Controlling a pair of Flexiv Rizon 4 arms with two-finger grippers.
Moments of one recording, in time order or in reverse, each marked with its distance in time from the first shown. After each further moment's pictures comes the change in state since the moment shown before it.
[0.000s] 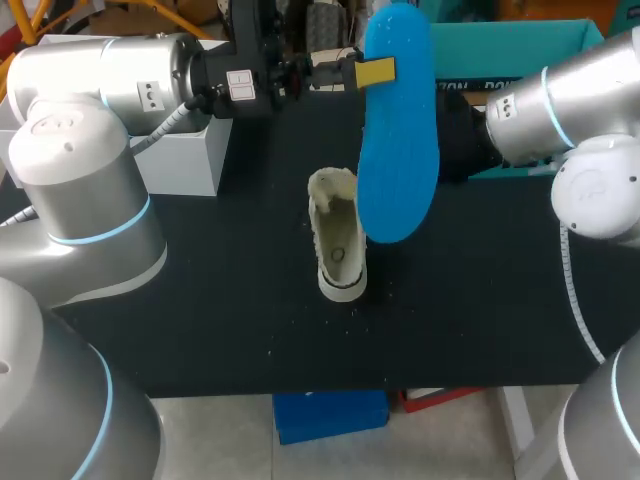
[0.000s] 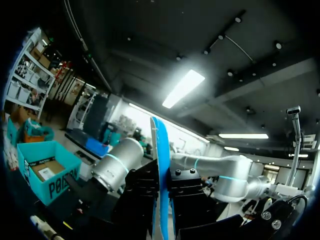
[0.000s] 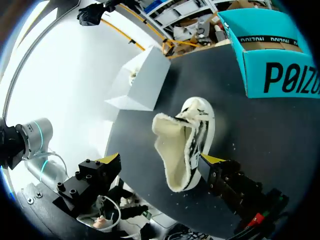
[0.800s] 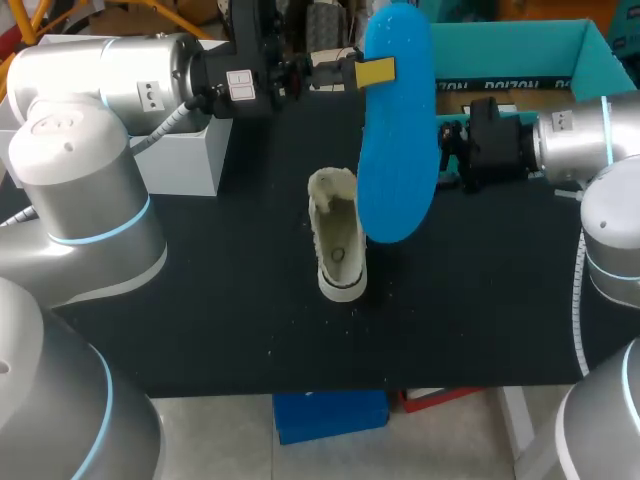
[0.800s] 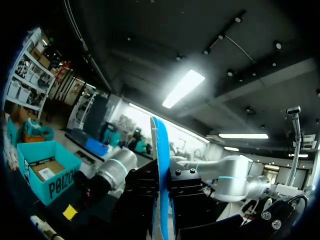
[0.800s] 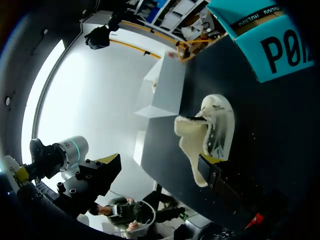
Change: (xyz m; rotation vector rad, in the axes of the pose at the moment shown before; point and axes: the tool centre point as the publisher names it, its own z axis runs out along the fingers) left arm 0.000 0.000 0.000 0.000 0.000 0.000; right arm 0.012 0.005 -0.032 -0.023 0.301 0.175
